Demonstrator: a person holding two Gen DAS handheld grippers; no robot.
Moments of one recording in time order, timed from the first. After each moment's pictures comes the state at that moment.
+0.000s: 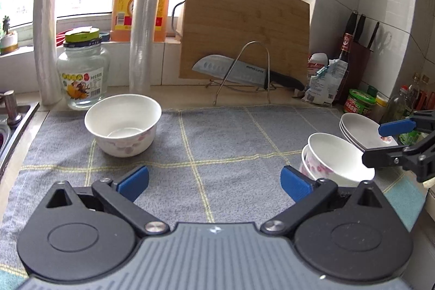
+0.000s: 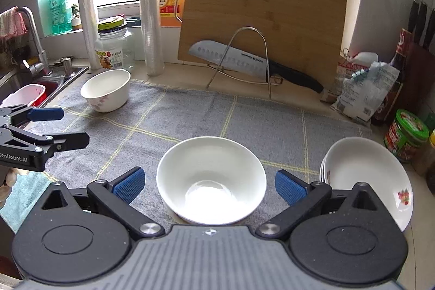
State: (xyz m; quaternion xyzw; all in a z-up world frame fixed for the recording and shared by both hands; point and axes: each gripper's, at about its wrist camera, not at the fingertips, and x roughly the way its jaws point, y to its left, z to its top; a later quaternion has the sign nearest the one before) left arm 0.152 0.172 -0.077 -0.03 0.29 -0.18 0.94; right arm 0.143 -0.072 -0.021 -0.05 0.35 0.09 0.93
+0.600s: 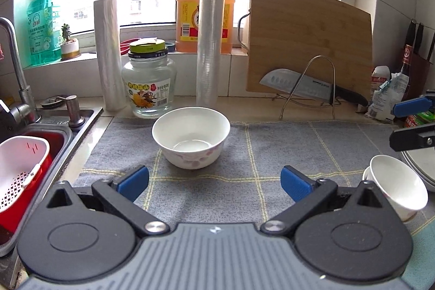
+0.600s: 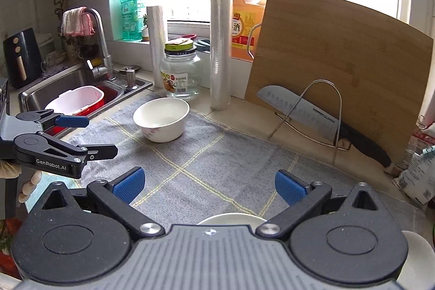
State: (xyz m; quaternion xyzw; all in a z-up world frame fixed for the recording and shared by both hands) left arm 0.166 0.183 -0.065 -0.01 0.28 -0.04 0.96; right arm 0.210 -0.065 -0.004 -0.08 0.31 0.27 0.91
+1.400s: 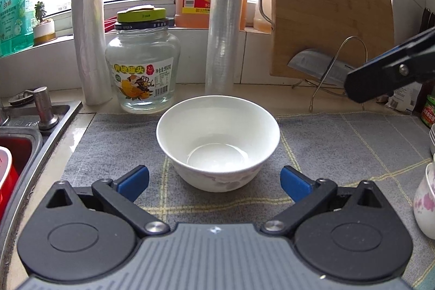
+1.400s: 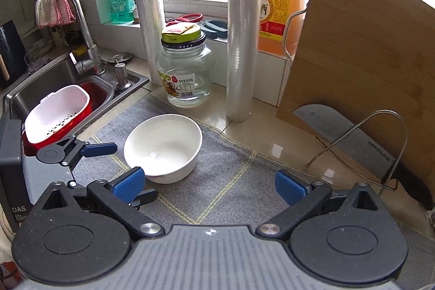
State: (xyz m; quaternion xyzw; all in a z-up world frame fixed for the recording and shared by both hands) left arm 0.254 0.221 -0.124 0.00 0.30 -0.08 0.95; right arm 0.324 0.044 -0.015 -0.09 0.39 0.26 0.88
